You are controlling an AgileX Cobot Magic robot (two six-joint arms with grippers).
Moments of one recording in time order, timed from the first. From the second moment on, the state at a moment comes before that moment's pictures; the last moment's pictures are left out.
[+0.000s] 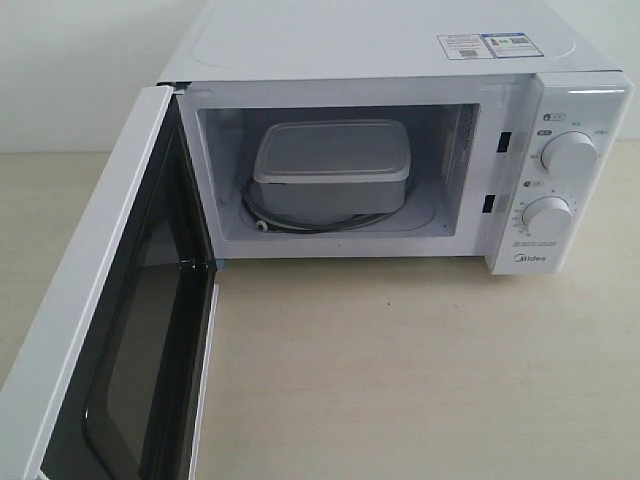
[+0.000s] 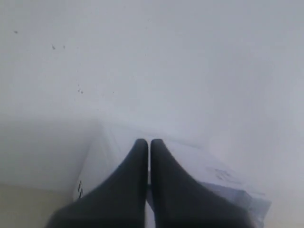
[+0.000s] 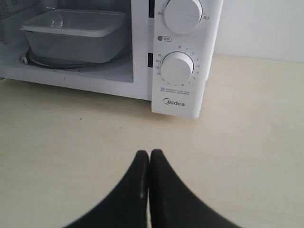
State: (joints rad) left arm -0.08 0.00 -0.51 -0.18 0.38 -0.22; right arm 0.07 0.01 0.00 0.19 0.35 -0.20
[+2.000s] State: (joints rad) left arm -0.14 1.11 -0.90 -0.66 0.97 1.18; right arm 0.07 0.01 0.00 0.19 0.35 -0.20
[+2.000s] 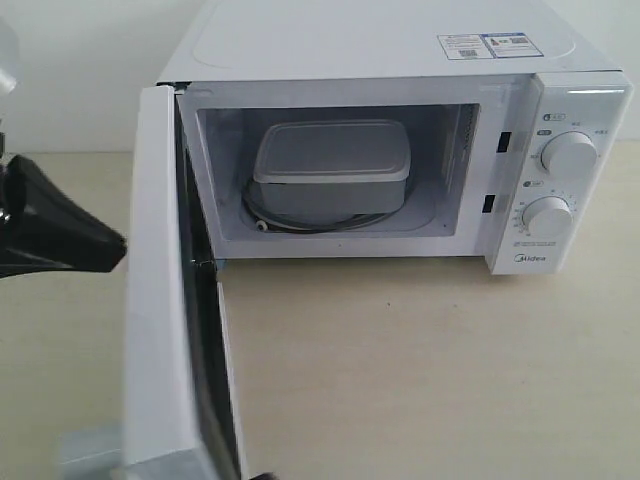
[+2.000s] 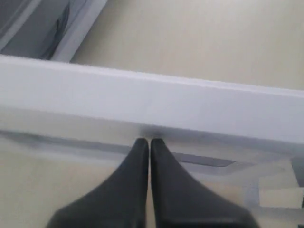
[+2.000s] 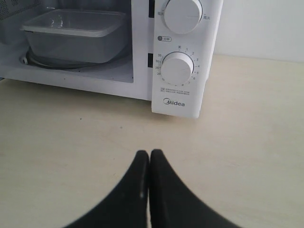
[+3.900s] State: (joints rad) left arm -0.14 1.61 -1.05 -1.66 0.77 1.72; right arm 0.07 0.01 0.00 0.19 0.33 -0.20
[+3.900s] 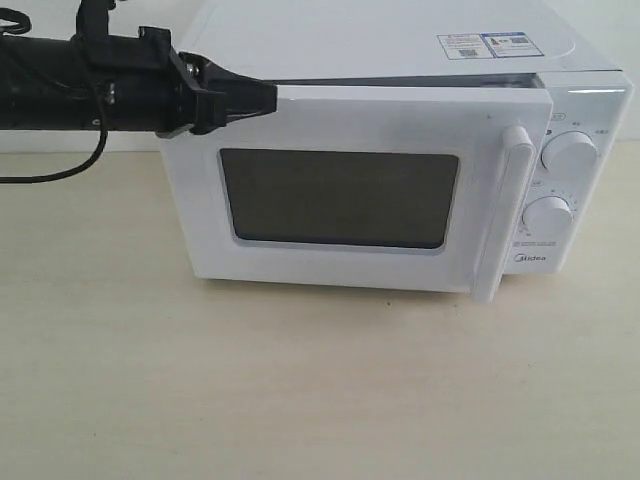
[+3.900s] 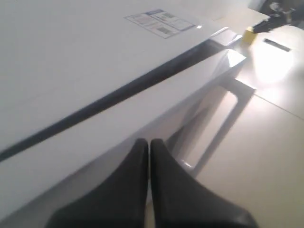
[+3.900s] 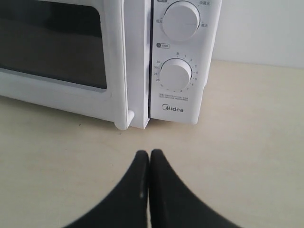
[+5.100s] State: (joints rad) left arm -0.14 0.51 -0.60 -1.13 0.49 1.00; right arm 0.07 0.00 -0.01 0.63 -0.14 0.15
